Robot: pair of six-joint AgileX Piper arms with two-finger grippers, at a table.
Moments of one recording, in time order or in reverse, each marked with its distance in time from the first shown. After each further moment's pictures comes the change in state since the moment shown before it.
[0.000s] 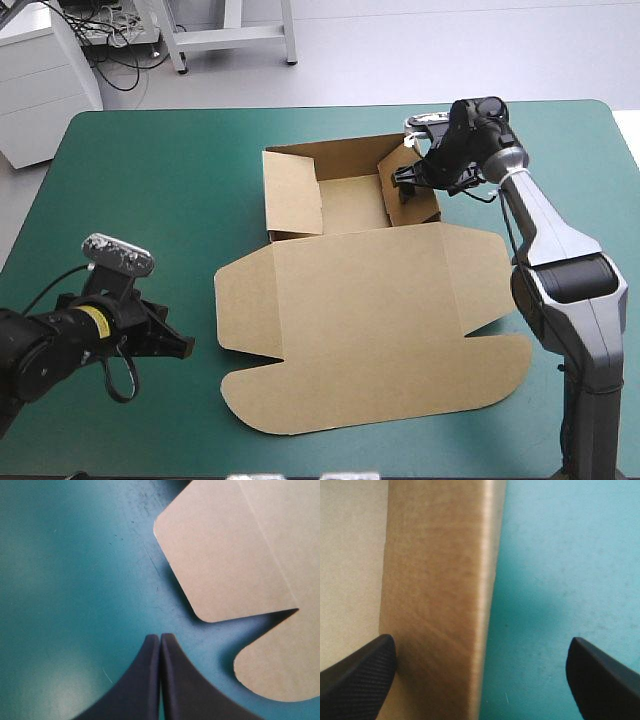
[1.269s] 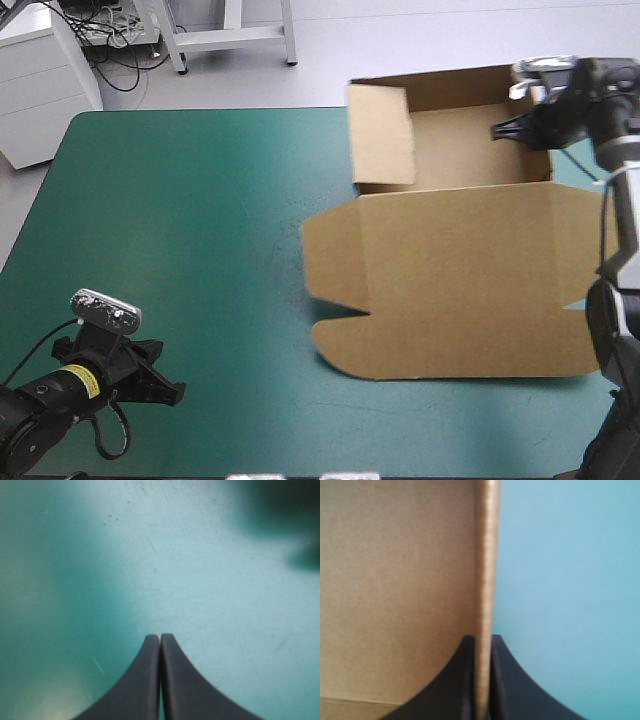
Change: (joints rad) left arm 0.000 -0.230 0.287 0.000 -0.156 0.000; right arm -0.300 -0.257 0.007 -0.088 0.000 -0.054
